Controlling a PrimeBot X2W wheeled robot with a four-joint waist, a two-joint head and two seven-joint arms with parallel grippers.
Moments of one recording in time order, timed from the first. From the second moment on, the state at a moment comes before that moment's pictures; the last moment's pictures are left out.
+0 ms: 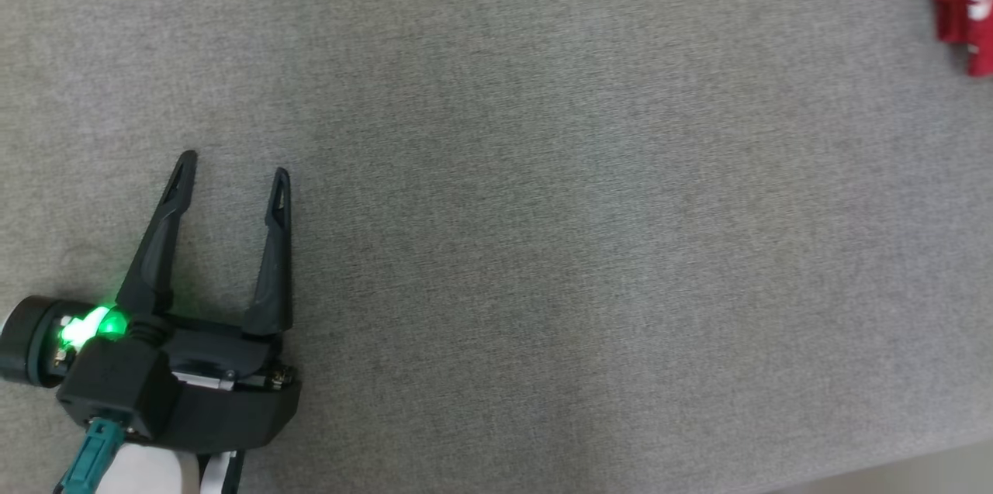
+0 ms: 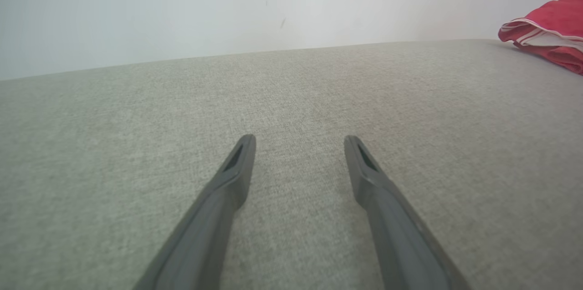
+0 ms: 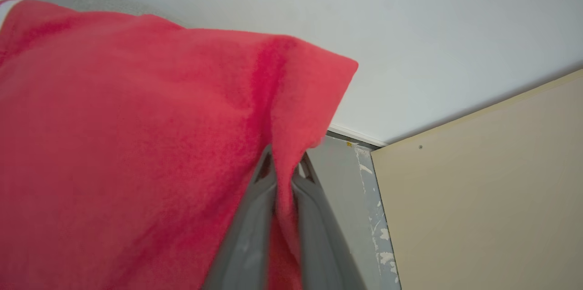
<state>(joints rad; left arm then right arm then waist) -0.24 0.12 -0.04 -0.15 0.00 -0.10 -0.27 -1.15 -1.03 0.57 0.71 0.58 0.13 0.05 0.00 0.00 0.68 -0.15</state>
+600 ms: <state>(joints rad) -0.22 0.12 -0.01 -0.10 -0.03 -0.07 -0.26 -1.29 -0.87 0.56 0.90 0.50 0.13 -0.21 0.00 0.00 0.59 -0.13</state>
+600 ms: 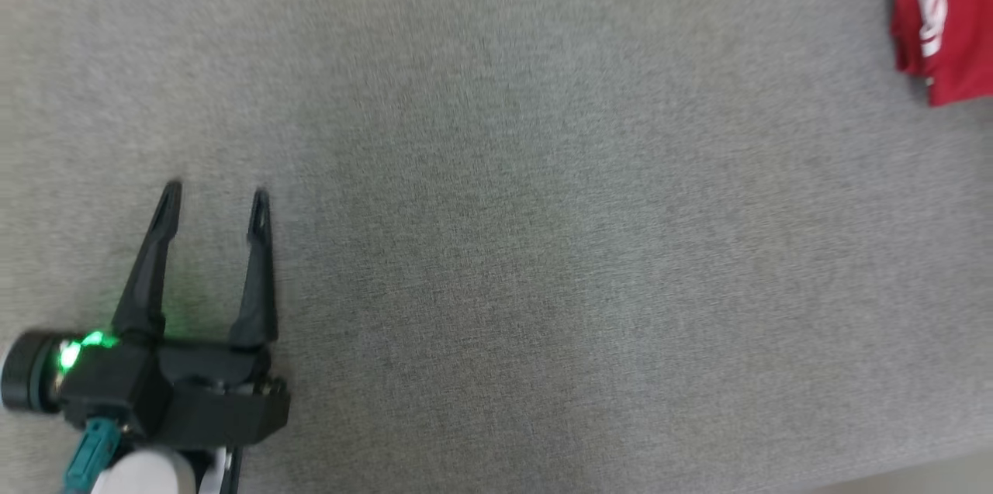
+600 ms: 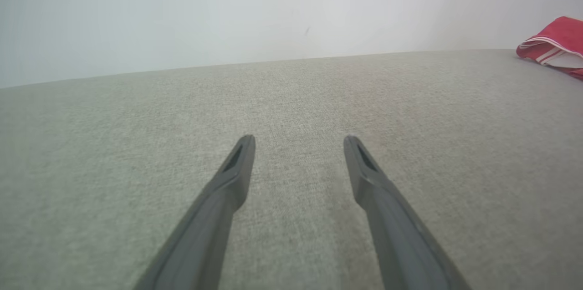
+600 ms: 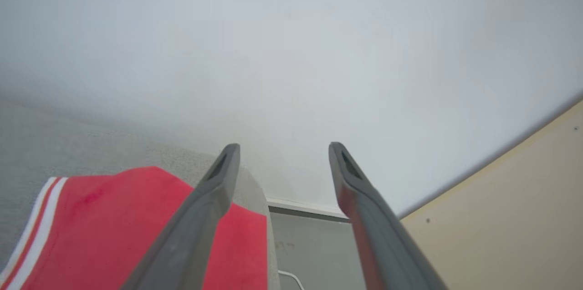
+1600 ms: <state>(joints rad) 0.05 0.07 0.08 -0.03 -0.08 -0.06 -0.26 -0.40 -0.41 0.19 0.38 0.45 0.13 -0.26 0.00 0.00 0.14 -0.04</state>
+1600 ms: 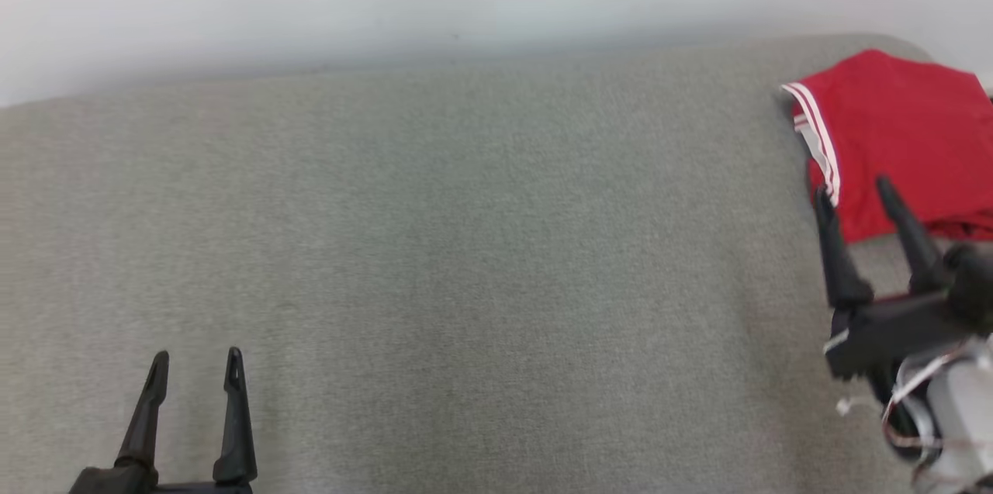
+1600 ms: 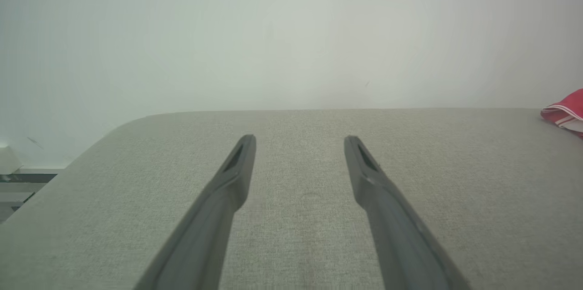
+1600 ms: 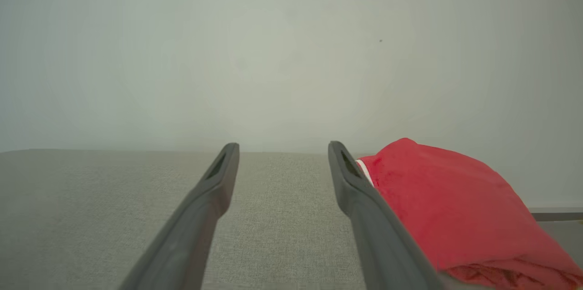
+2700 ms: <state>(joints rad) 0.07 0.05 0.09 0.06 -0.11 -0.10 -0.26 0.01 -0.12 0.07 0.17 0.28 0.13 -0.26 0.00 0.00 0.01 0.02</state>
